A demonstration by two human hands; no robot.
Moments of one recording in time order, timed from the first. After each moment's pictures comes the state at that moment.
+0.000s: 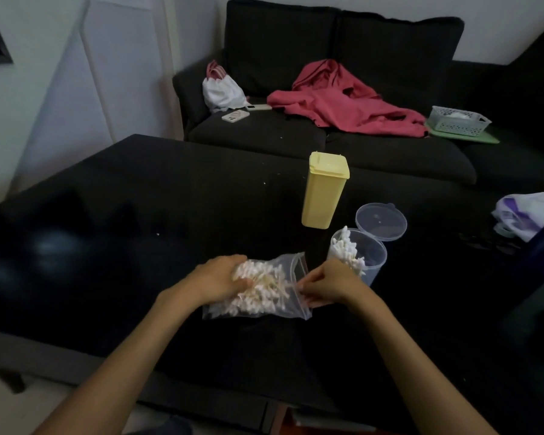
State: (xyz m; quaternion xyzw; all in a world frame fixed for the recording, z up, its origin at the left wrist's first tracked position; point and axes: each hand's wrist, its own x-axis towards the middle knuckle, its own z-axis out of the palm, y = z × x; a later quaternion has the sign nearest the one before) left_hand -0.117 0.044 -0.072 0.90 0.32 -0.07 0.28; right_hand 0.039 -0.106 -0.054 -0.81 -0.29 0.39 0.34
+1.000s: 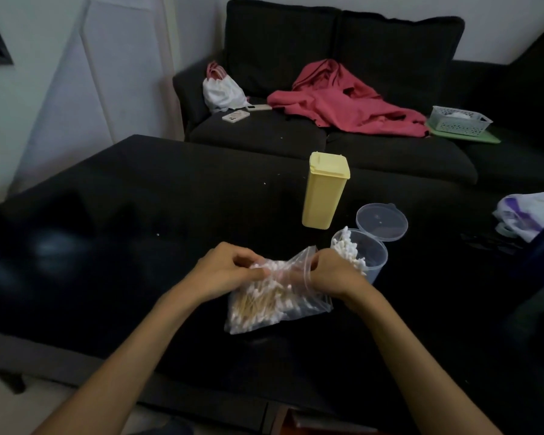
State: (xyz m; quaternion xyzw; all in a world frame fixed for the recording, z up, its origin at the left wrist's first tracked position) left_hand -0.118 0.025 -0.046 0.83 0.30 0.07 0.47; right_hand 0.033 -0.101 -0.037 -0.82 -0.38 0.31 0.29
